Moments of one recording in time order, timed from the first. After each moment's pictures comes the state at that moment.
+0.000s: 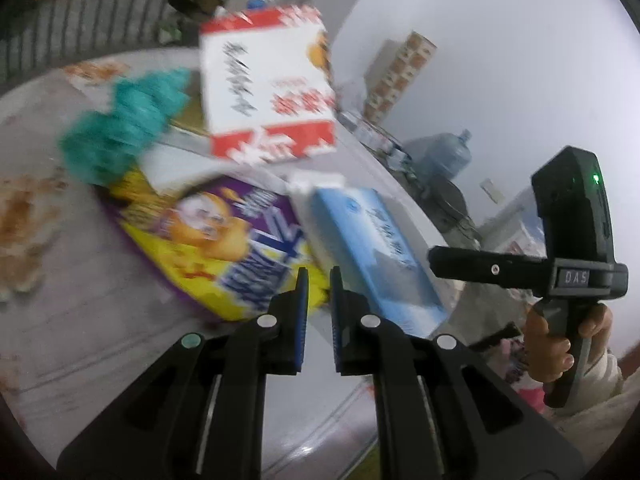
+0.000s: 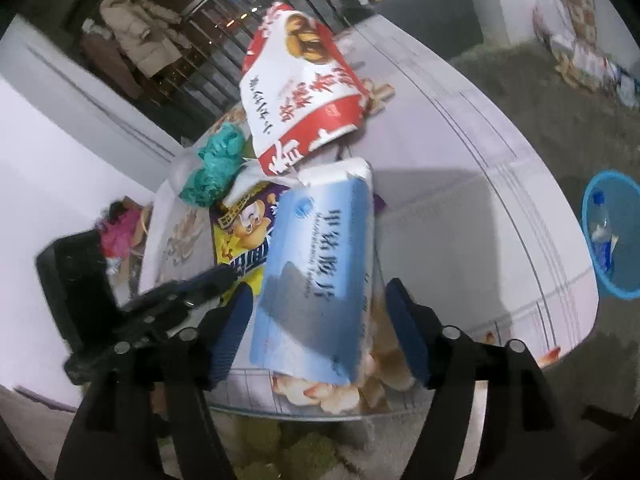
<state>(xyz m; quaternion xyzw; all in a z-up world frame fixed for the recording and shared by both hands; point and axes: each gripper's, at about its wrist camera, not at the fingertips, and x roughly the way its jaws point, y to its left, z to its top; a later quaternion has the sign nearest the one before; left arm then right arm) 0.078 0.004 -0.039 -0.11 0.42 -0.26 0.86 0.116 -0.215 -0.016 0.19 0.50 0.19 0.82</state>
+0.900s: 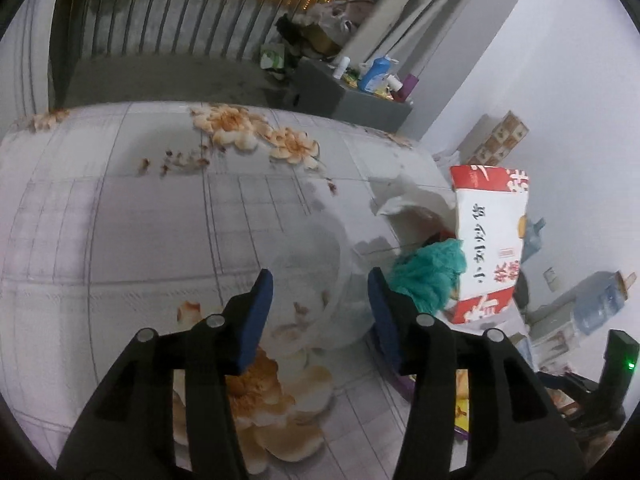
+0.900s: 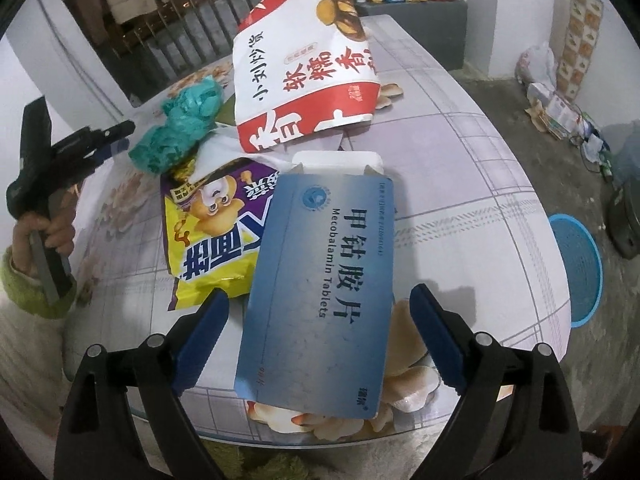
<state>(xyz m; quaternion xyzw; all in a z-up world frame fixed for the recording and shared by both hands) 0.185 0.198 -0.028 -0.18 0.39 -0.13 0.89 0.131 -0.142 -0.021 0.06 0.52 0.11 0.84</state>
